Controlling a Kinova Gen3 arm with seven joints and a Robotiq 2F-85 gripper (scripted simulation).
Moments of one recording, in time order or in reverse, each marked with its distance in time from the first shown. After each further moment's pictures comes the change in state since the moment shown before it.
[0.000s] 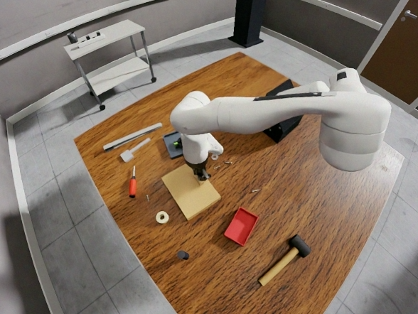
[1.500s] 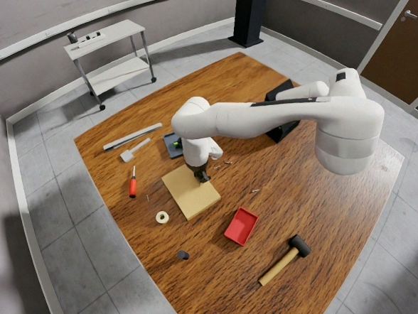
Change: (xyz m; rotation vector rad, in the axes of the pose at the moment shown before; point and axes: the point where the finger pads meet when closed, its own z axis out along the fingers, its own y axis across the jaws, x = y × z) arm 0.000 0.000 0.016 0.000 0.000 0.000
